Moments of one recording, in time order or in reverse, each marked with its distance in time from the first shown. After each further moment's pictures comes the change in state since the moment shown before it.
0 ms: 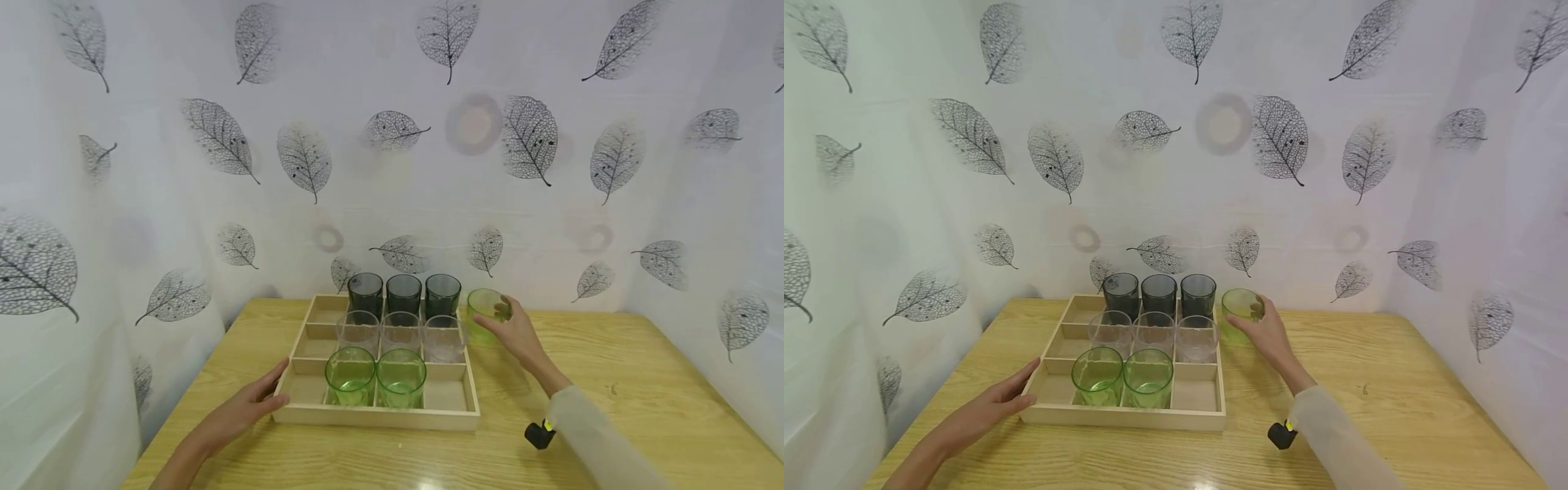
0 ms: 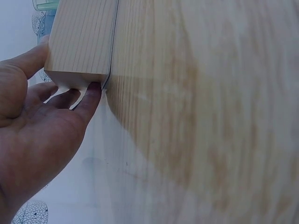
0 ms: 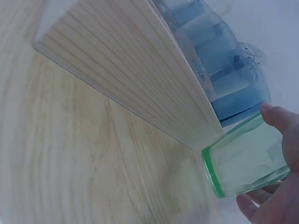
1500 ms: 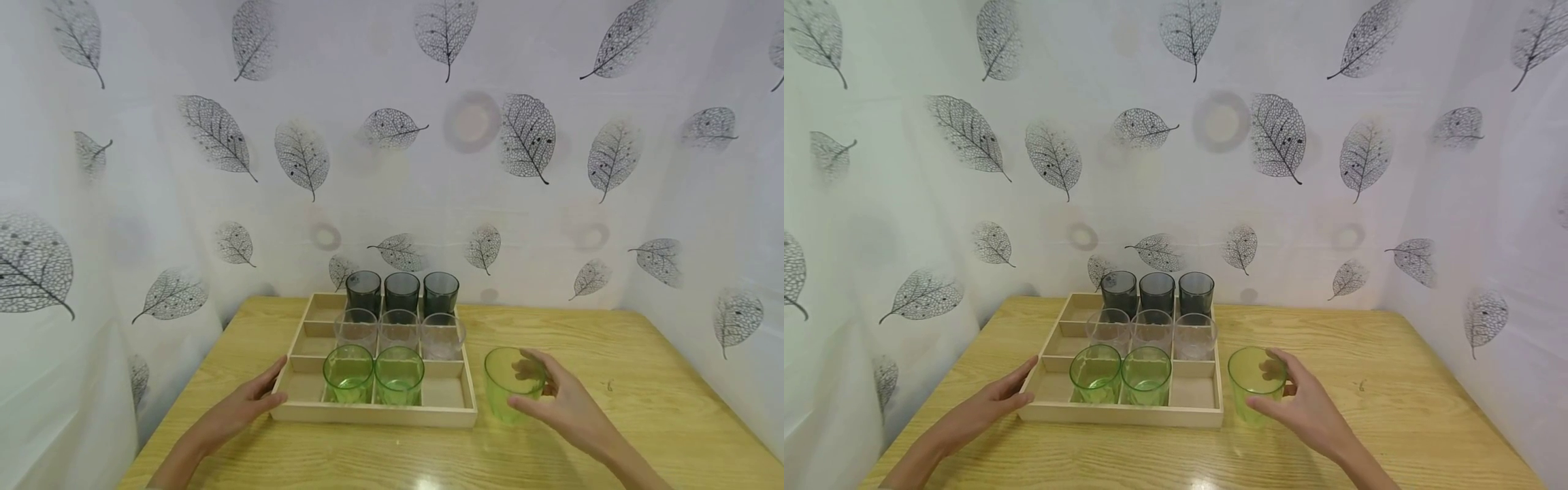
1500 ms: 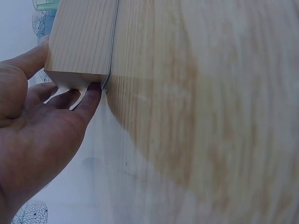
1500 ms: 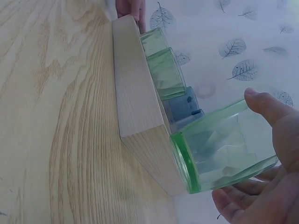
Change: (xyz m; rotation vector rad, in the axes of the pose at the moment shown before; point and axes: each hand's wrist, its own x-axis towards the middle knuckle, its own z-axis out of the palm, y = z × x) left_hand -0.001 0.000 -0.002 -0.003 0.004 0.033; right_hand -0.147 -0.041 -0.040 -0.211 -0.097 -0.120
